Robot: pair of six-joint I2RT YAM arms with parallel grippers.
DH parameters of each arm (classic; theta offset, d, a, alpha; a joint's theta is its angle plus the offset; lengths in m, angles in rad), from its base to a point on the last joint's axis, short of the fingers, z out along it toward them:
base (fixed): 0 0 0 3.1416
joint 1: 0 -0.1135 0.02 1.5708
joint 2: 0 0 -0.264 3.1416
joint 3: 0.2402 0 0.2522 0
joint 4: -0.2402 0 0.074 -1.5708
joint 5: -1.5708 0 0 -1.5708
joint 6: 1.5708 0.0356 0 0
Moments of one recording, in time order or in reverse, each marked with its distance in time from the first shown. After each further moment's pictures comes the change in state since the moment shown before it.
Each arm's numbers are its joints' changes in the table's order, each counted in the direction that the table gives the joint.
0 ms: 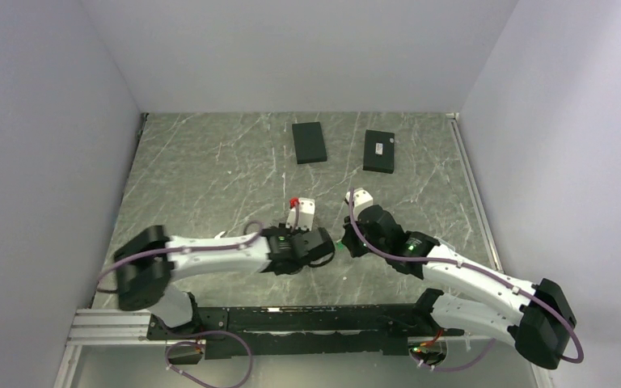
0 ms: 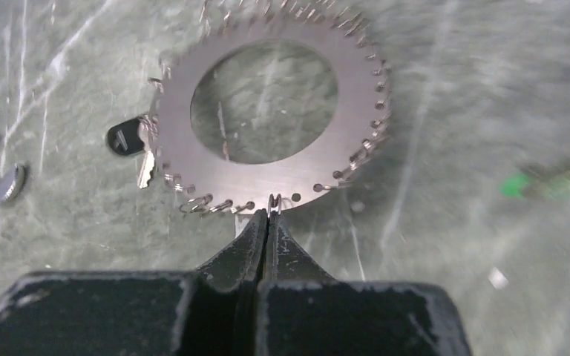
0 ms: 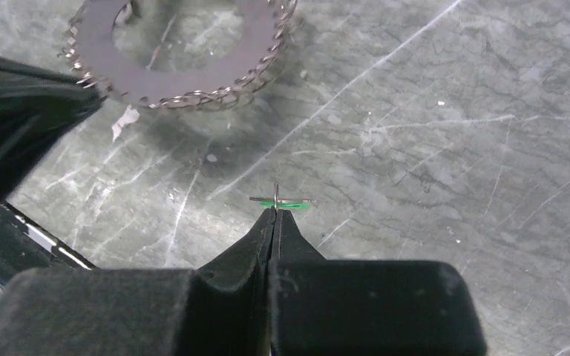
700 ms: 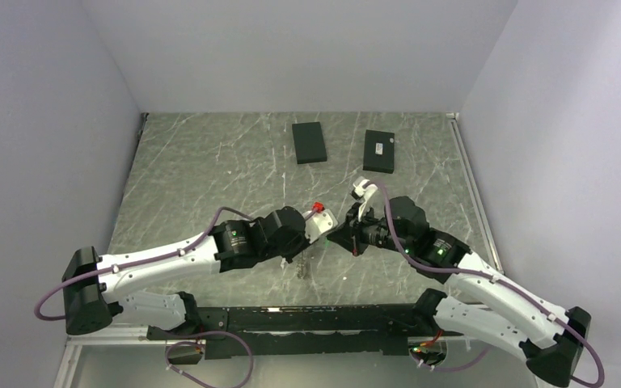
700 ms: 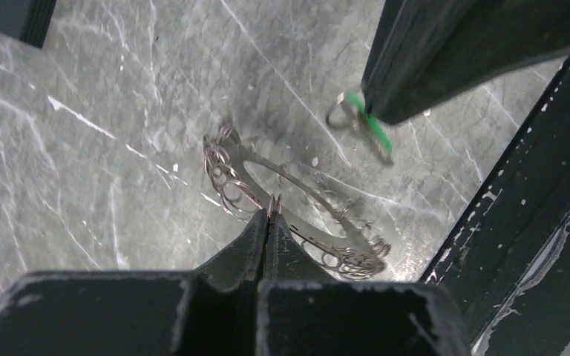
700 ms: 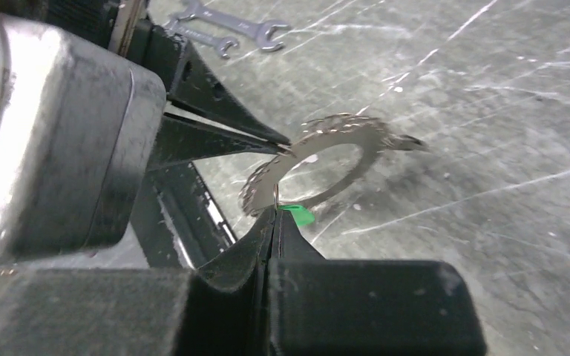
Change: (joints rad) left arm -0.064 -0.414 -0.066 0.176 -0.529 1.046; right arm 0.000 -0.188 0.154 -0.010 0.328 -0.060
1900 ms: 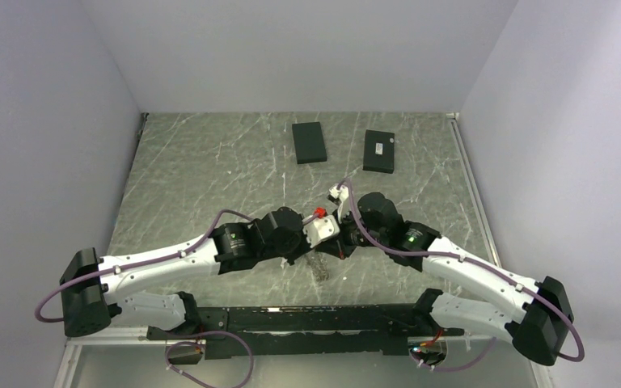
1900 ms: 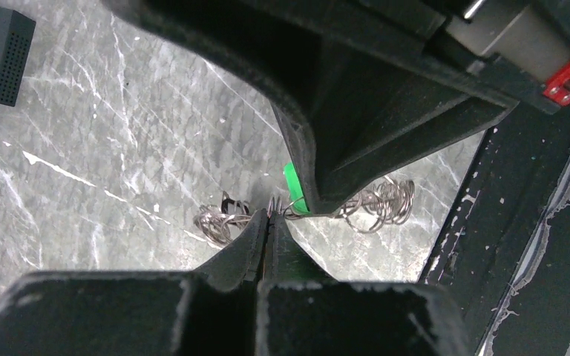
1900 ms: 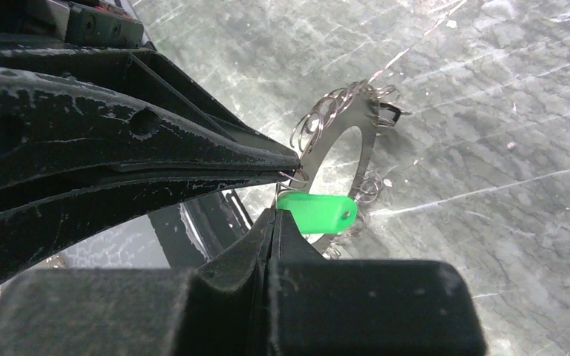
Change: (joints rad) left arm -0.016 -0.014 -0.067 0.135 -0.141 0.112; right arm 0.000 0.217 -0.018 0.059 0.149 0.034
